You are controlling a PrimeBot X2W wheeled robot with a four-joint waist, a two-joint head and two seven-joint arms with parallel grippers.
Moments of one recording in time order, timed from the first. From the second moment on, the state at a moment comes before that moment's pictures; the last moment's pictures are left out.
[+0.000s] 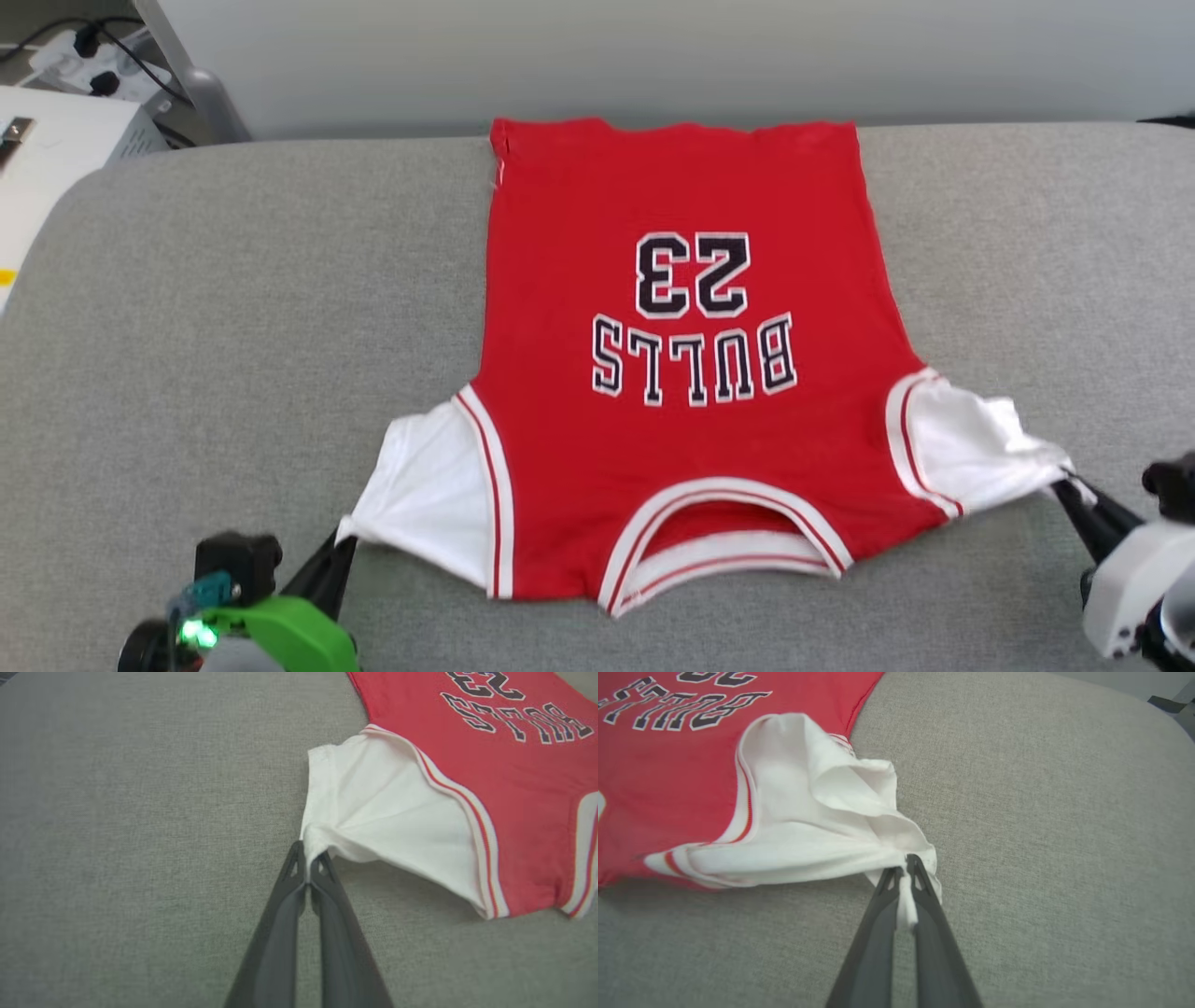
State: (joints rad) left arm -0.18 0.68 -0.77 0.20 -0.93 0.20 -0.22; right arm -0.31 -0.67 0.65 0.58 0.75 0.13 -0.24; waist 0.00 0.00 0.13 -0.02
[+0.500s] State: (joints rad) left arm -0.03 0.68 -0.75 0.14 -0.95 0.24 -0.25; right arm -0.05 -0.63 0.45 0.48 0.70 0.13 -0.15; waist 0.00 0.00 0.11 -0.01
